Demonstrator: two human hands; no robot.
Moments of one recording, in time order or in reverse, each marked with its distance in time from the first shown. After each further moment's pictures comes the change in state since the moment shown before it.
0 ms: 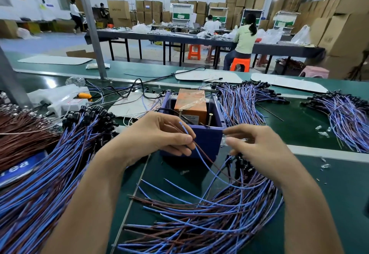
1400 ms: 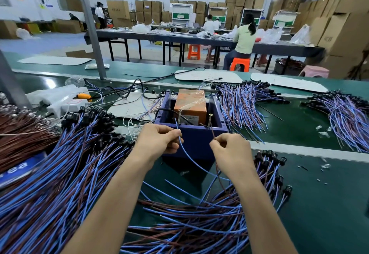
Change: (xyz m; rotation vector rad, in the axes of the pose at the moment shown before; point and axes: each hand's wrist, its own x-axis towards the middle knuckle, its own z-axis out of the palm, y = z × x) left_hand 0.034 -0.044 0.013 -0.101 0.528 -0.179; right_hand 0.031 0.017 0.062 -0.106 0.216 0.084
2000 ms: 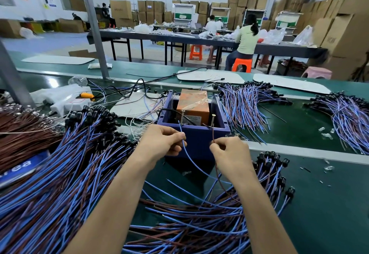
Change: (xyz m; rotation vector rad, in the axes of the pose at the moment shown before) left_hand 0.000 -0.001 -0.003 0.059 -0.064 -0.009; right_hand -0.001 0.002 0.006 -0.001 -0.029 -0.034
